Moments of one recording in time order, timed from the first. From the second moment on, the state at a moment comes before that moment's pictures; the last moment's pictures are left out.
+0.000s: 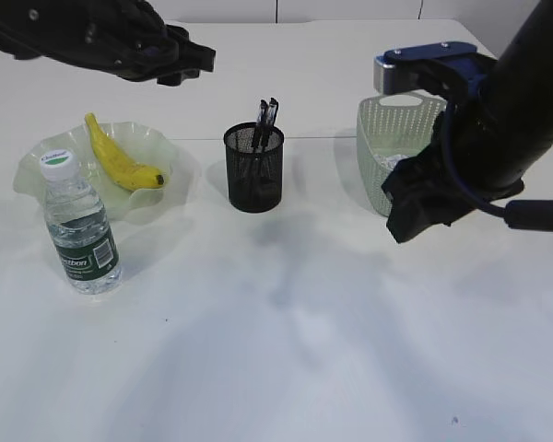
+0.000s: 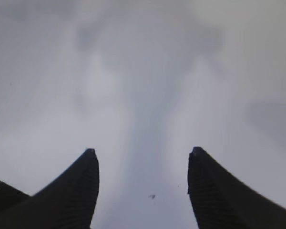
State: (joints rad) left arm -0.44 1.82 -1.39 0.21 0.14 -0.29; right arm 0.38 1.56 -1.24 0.11 1.04 -0.10
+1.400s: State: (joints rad) left arm -0.08 1.56 -1.39 0.16 0.88 -0.29; right arm 0.00 1.52 -1.29 0.13 0.93 -0.07
